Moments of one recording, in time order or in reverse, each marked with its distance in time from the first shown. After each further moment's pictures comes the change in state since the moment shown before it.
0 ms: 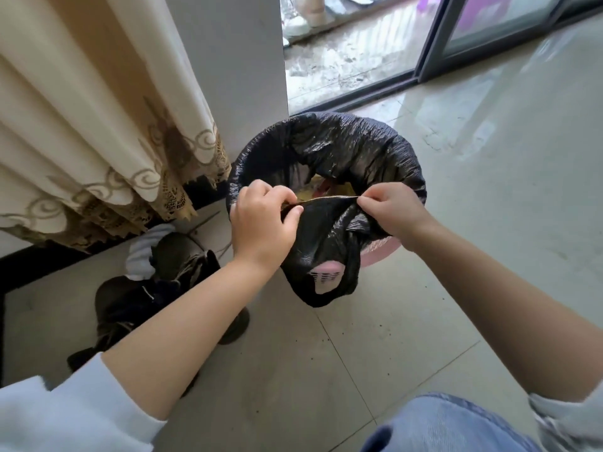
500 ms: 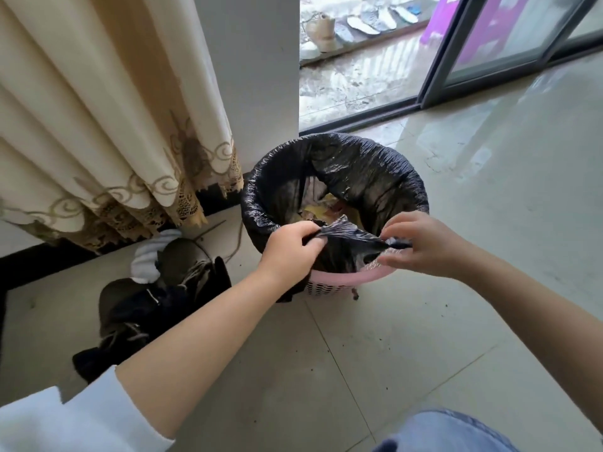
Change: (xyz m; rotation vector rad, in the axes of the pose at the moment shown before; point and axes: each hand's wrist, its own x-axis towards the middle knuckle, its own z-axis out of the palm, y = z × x) left_hand -0.012 0.008 -0.004 -0.409 -0.391 -0.197; right_hand -0.025 0.015 -0.034 -0.439 -0.261 -0.273
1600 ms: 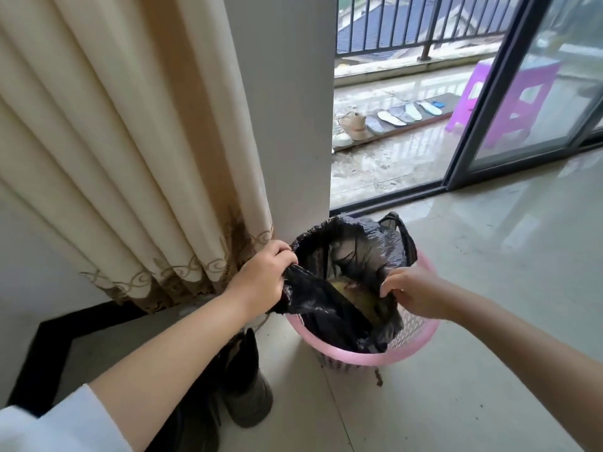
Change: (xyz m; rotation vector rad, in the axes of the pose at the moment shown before) left_hand 0.024 0.022 -0.100 0.526 0.068 0.178; right_hand 0.057 -0.012 -0.044 -0.194 -0.142 -0.230
